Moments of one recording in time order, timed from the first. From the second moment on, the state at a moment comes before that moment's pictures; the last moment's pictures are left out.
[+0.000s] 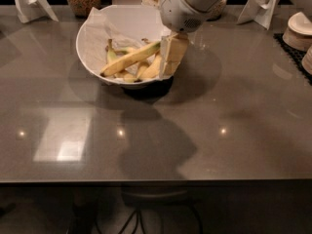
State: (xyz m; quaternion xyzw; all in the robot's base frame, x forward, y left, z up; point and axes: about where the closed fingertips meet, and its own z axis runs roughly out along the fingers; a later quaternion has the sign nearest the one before) arm 0.584 0.003 0.974 -0.77 0.54 -0.02 0.33
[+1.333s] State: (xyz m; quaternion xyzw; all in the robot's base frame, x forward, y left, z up) arm 0.661 0.021 0.947 -0.78 0.51 -0.03 0.35
